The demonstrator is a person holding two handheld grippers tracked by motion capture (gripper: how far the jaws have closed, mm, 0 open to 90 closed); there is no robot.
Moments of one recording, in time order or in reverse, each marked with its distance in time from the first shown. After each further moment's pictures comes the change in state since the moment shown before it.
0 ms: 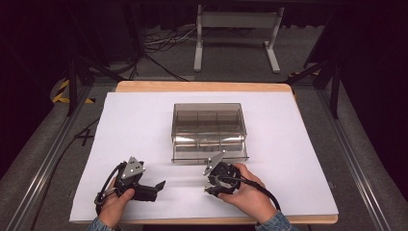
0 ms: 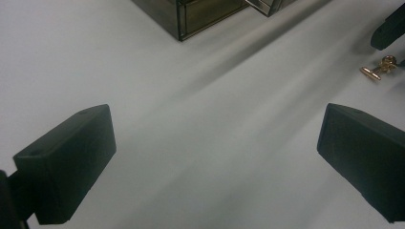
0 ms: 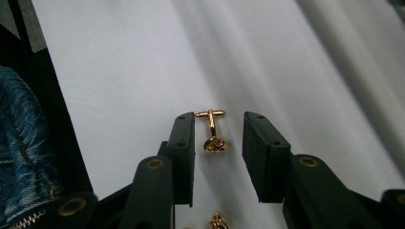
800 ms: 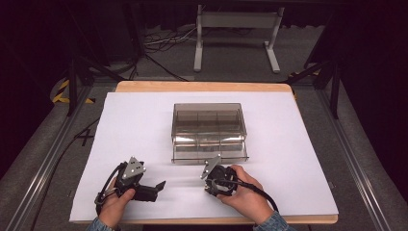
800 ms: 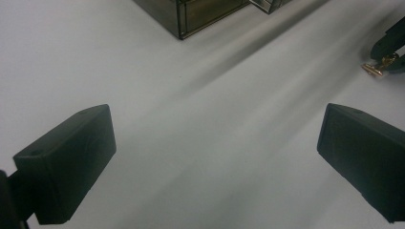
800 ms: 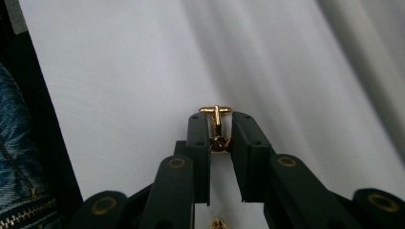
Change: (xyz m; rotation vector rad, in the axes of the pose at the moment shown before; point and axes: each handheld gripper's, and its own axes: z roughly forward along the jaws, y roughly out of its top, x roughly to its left) left arm -0.001 0.000 0.001 0.006 0.006 0.006; right arm 0.005 0.001 0.009 0.035 -0.033 -0.037
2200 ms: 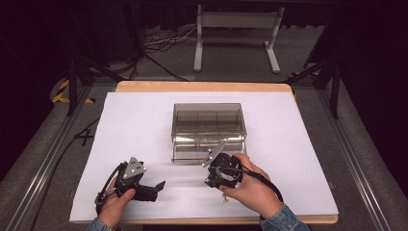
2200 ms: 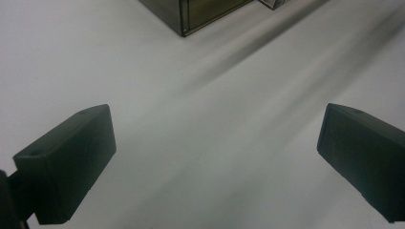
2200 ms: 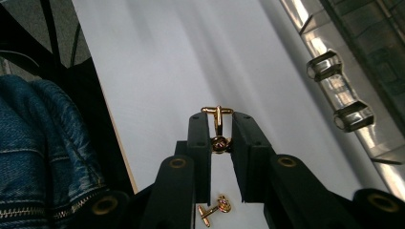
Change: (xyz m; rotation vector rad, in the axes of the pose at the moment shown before) left arm 0.000 0.000 0.001 0.007 0.008 -0.001; right arm -0.004 0.022 -0.057 -0.036 0.049 0.039
